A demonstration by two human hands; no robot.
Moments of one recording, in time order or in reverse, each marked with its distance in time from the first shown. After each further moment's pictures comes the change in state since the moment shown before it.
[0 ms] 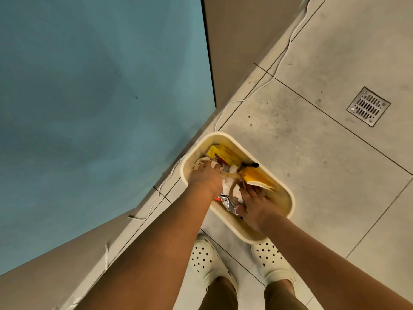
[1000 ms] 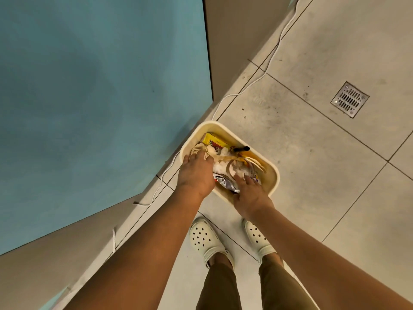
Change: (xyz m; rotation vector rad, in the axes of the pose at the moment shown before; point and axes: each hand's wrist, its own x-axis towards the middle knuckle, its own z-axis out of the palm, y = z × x) left_hand -0.090 -0.004 -0.021 0.086 0.242 0.034; right_hand -0.052 -0.032 -0.009 0.175 0.087 0.141
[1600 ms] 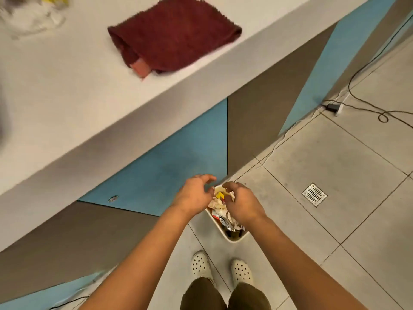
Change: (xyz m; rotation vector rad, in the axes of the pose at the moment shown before) left_hand -0.271 0.027 -0.246 -0.737 0.324 -0.170; right_hand -0.290 -0.098 -0.222 0.171 0.305 -0.469
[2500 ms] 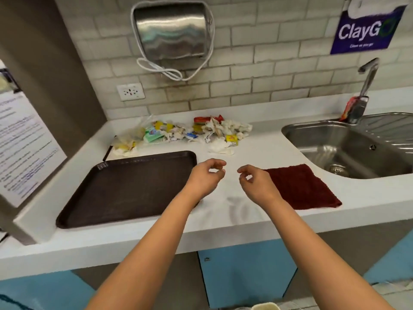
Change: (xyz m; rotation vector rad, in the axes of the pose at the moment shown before) left_hand -0.182 0.028 -0.317 -0.567 0.751 0.107; right_hand -0.038 -0.353 -0.112 0.042 0.141 -0.726
